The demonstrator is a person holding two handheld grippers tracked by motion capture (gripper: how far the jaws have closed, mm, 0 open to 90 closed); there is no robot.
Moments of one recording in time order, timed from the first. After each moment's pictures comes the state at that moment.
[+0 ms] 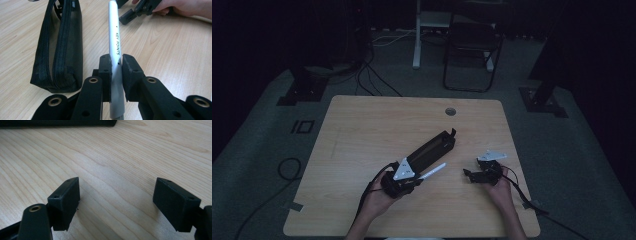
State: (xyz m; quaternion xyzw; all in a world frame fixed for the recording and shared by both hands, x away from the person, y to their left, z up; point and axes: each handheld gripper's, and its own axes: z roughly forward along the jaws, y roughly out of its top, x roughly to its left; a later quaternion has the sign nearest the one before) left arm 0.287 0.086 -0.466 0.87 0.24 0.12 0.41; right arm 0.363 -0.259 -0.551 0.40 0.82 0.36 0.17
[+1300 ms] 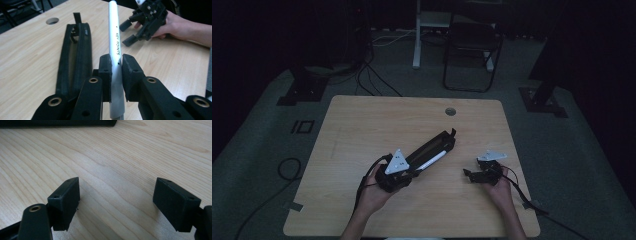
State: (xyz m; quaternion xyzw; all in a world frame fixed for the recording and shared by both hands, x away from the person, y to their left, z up) left arm 0.286 0.096 -0.427 0.85 0.24 0.15 0.45; right arm 0.363 -0.259 -0.551 0.40 0.82 0.36 0.17
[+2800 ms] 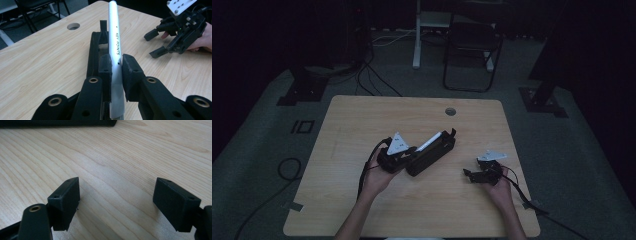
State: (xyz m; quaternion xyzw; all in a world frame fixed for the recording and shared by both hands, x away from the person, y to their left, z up) left arm 0.336 0.096 -0.431 0.83 0.27 0.18 0.45; right arm 0.363 -0.259 -0.551 0.40 0.82 0.36 0.17
